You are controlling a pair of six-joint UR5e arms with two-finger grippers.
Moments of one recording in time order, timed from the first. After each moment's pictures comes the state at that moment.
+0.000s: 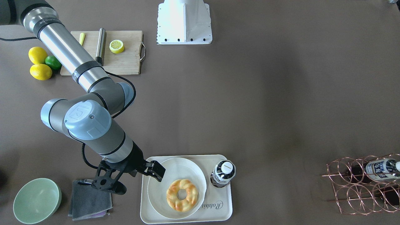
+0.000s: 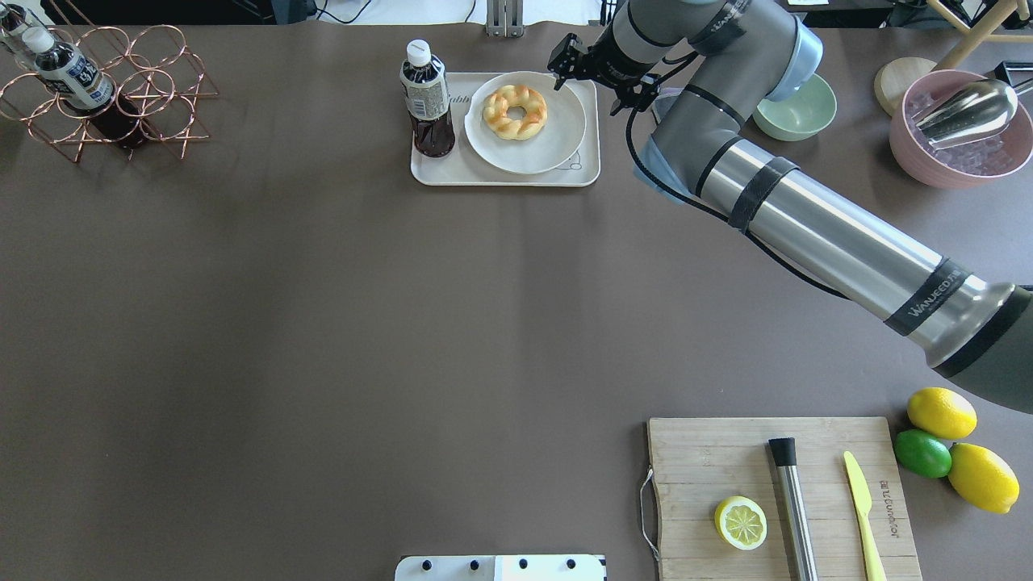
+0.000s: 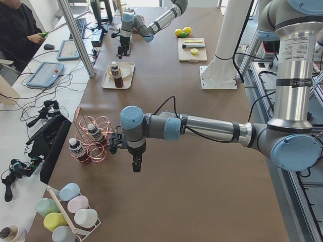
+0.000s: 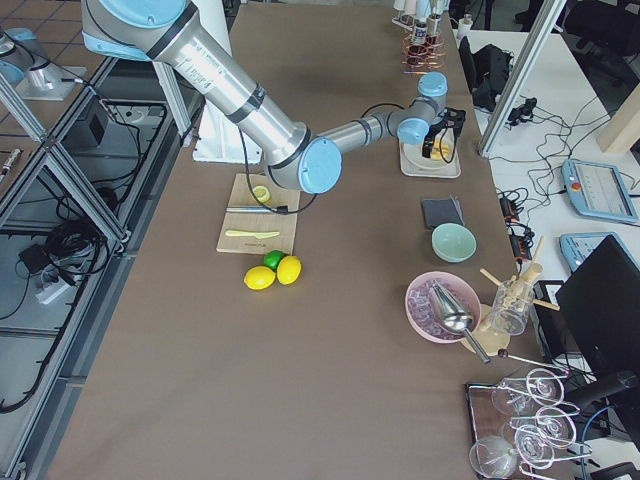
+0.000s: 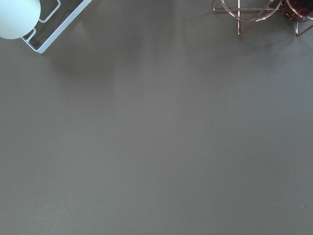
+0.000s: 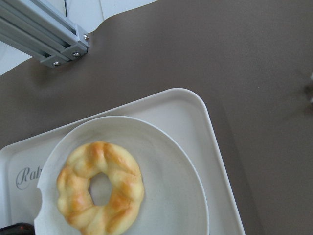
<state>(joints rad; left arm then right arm) -1.53 -1.56 -1.71 -1.53 -2.30 -0.13 0.89 -0.63 0.96 -0.93 2.08 1.36</state>
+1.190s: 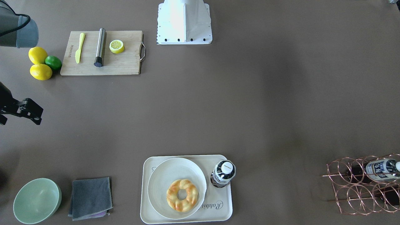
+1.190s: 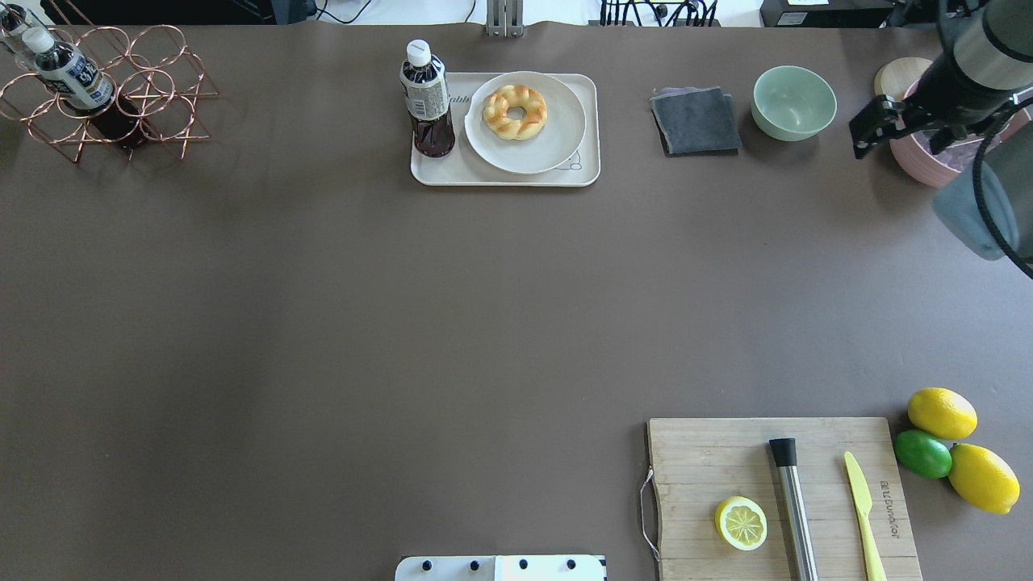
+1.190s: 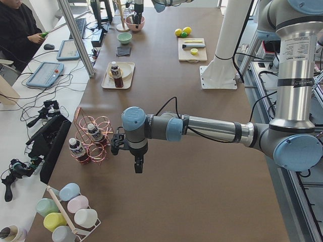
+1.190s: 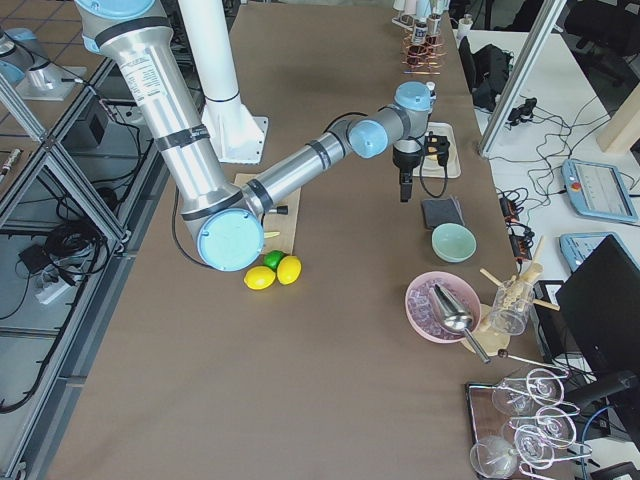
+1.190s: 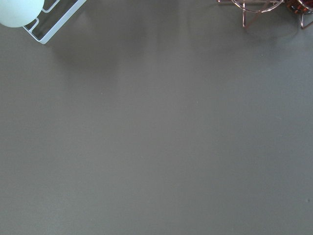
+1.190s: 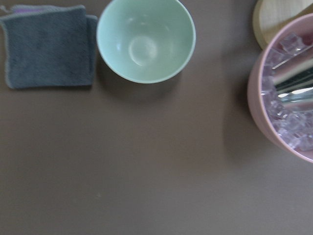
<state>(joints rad) -1.53 -1.53 -1.72 -1.53 -2.31 -0.13 1.13 -1.24 1.80 -1.70 2.13 0.59</state>
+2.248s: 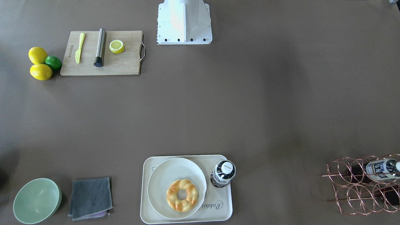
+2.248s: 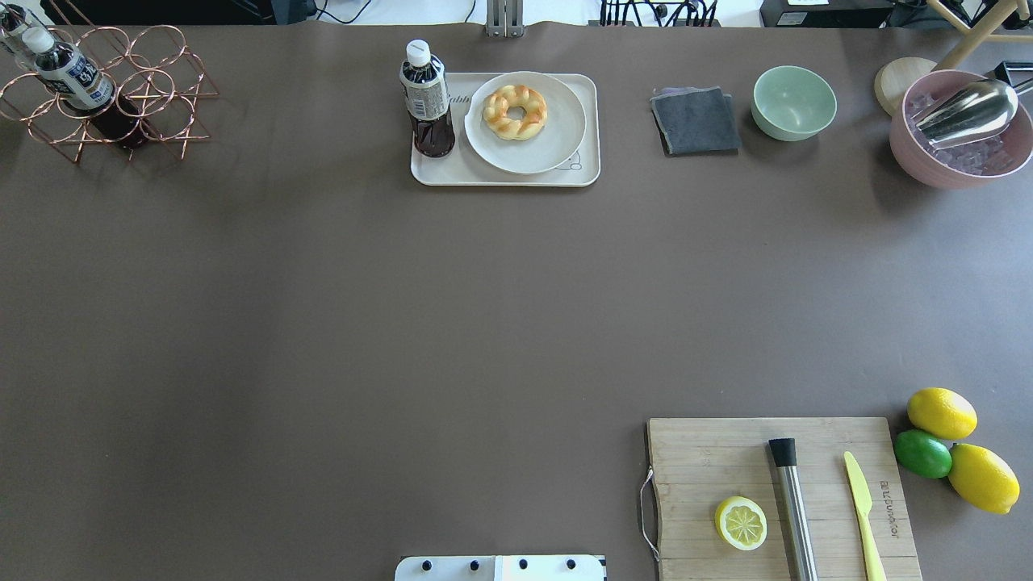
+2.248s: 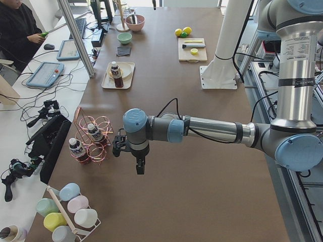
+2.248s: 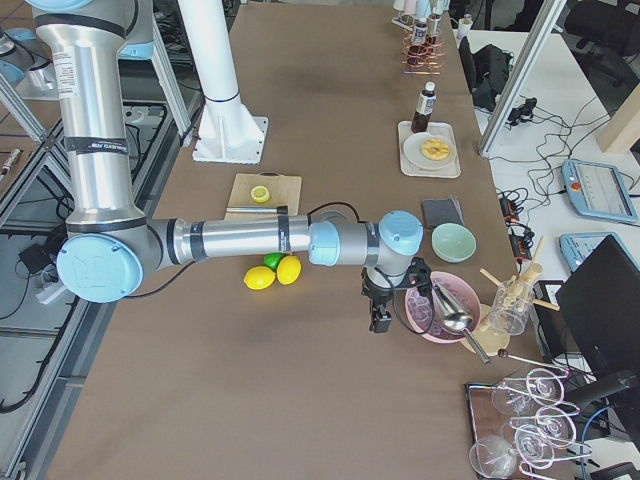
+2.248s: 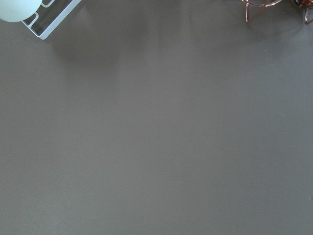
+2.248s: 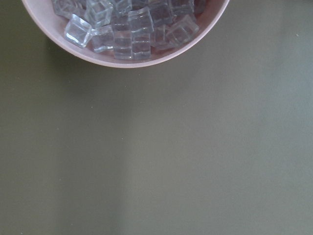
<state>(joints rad) -1.53 -1.53 -1.72 -1.53 -2.31 -0.12 1.48 -1.51 1.57 -1.62 2.31 -0.11</state>
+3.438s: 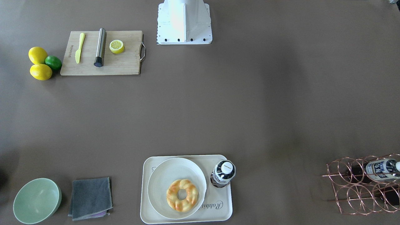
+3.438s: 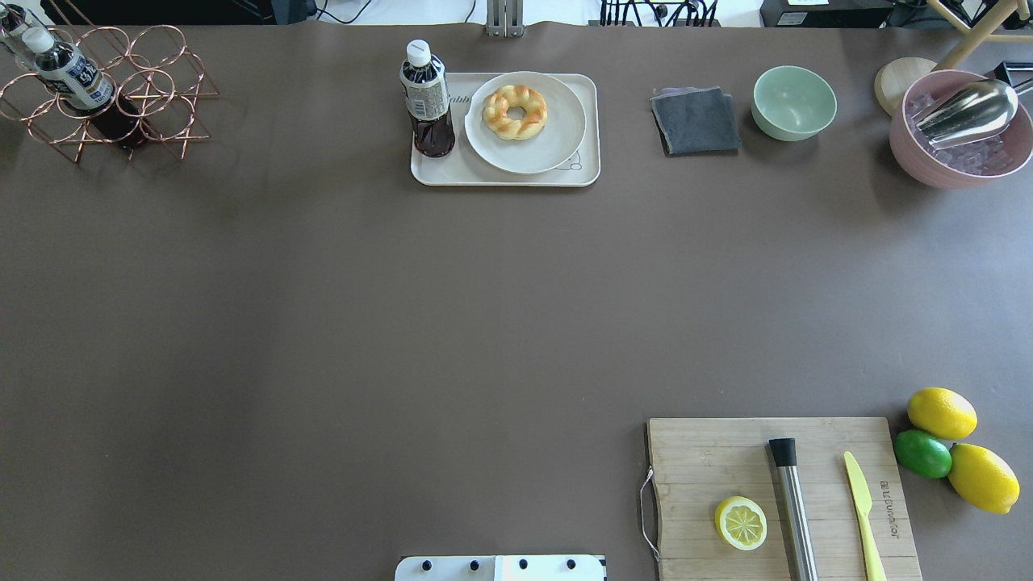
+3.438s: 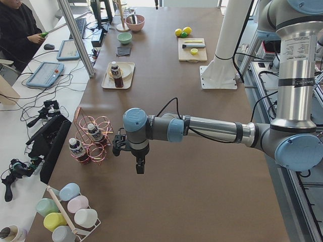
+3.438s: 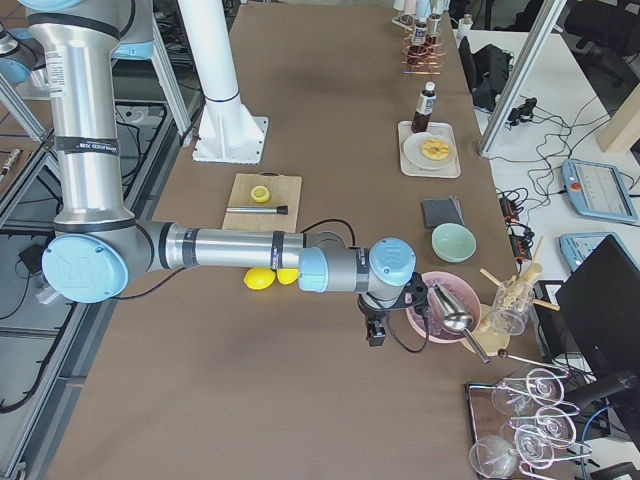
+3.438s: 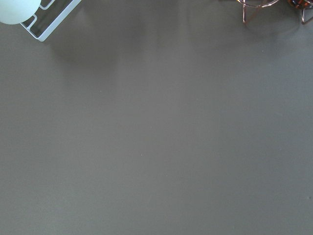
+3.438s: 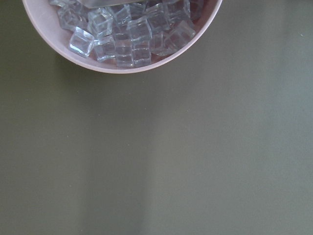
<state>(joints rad) -1.52 -1.53 -1.72 -1.53 -2.31 -0.12 1.52 -1.53 1.53 -1.54 2.40 -0.10</state>
